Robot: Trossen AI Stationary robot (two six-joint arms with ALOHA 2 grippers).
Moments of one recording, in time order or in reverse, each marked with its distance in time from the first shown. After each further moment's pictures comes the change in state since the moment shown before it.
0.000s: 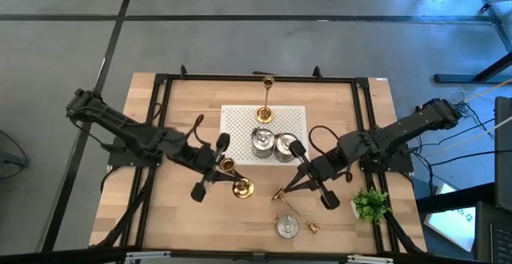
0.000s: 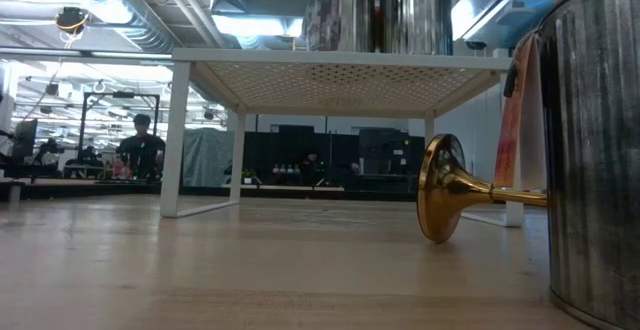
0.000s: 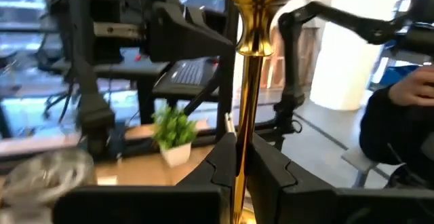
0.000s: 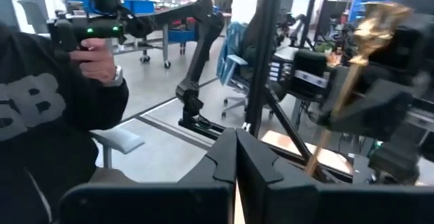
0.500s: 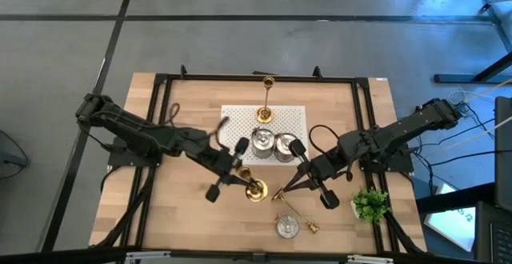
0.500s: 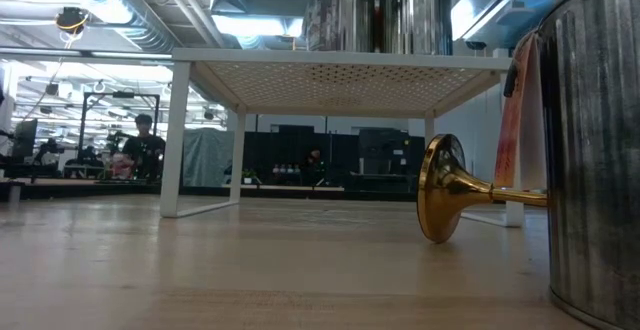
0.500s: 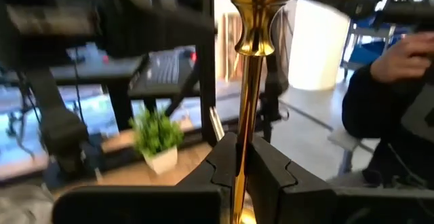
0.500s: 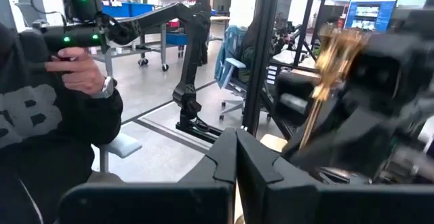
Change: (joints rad) left arm 0.086 0.174 0.106 0.031 0.207 0.083; right arm 0.000 0.000 0.000 0.014 0.000 -0.004
